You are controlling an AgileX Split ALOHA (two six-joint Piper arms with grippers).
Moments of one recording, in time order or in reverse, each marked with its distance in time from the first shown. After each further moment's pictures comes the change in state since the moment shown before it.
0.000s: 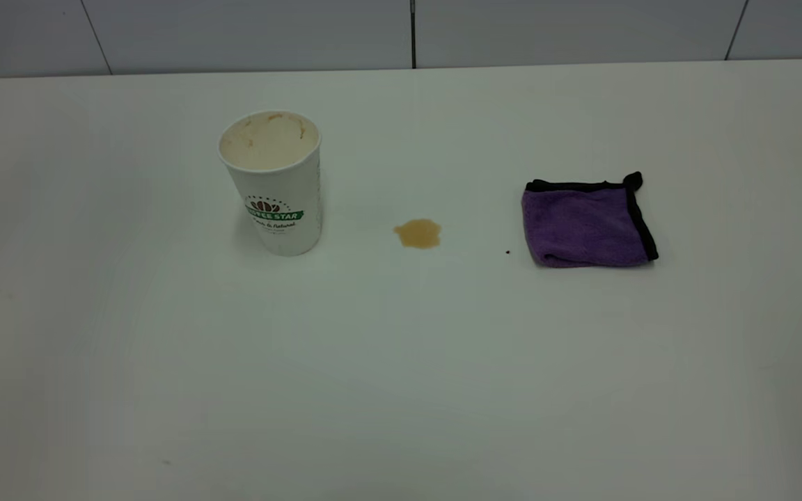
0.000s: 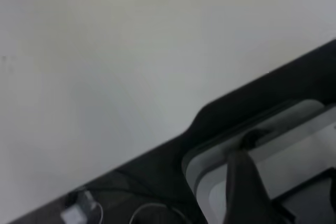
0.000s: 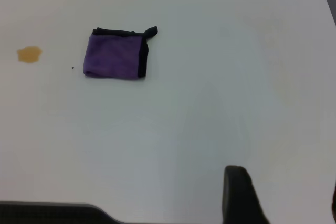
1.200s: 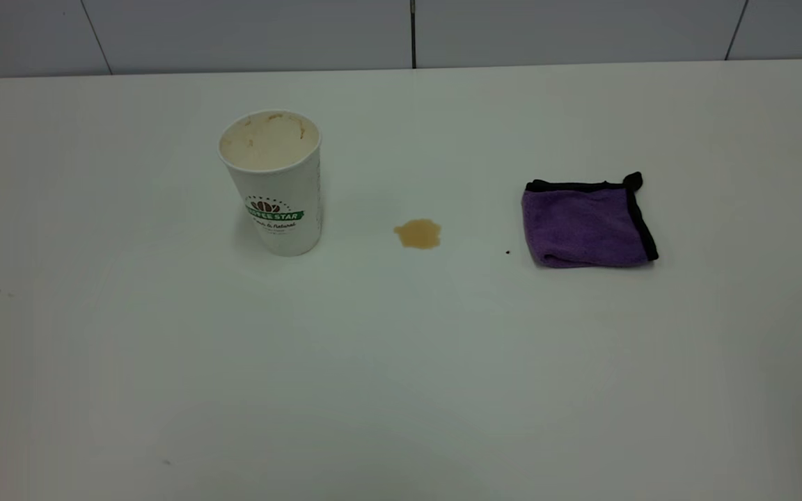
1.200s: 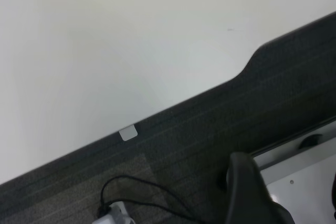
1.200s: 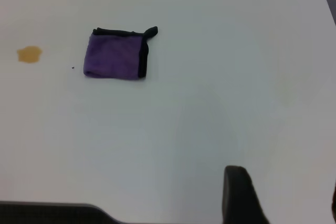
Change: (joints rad) left arm 0.000 -0.680 0.555 0.143 -0.051 -0.038; right arm 0.000 0.000 0.000 0.000 0.000 0.000
